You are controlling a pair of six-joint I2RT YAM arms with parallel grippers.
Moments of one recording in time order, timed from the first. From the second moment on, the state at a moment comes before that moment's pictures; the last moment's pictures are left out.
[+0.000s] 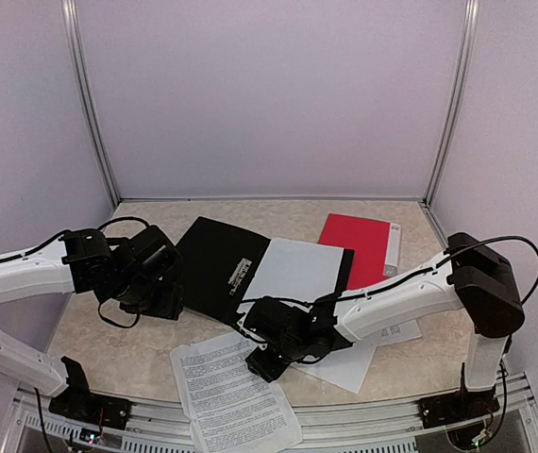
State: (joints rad) left arm -0.93 1.23 0.98 -0.95 -0.32 -0.75; right arm 1.28 1.94 1.18 -0.26 0.07 0.33
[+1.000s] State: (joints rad) left arm -0.87 1.20 0.95 -0.93 -0.31 -0.70; right arm 1.33 1.99 1.27 -0.44 0.27 0.30
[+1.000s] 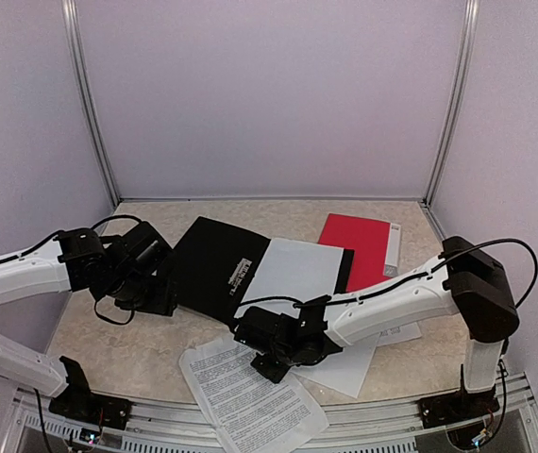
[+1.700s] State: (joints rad) left arm -0.79 1.21 1.01 -0.89 -0.30 -0.63; right arm 1.29 1.86 1.28 -0.48 0.25 0.22
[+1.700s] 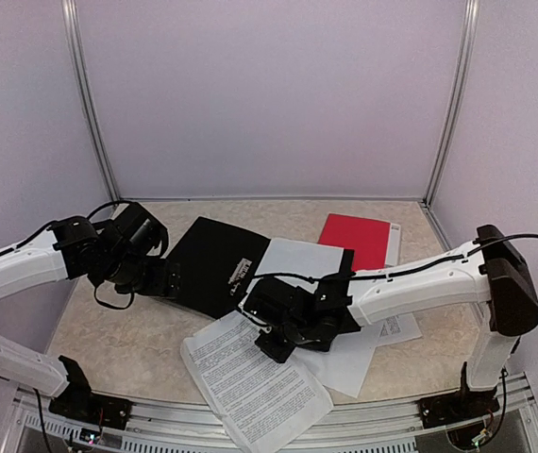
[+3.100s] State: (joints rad) left arm -0.62 1.70 1.05 -0.07 0.35 -0.62; right arm 0.88 1.71 1.23 -0.24 0.29 0.29
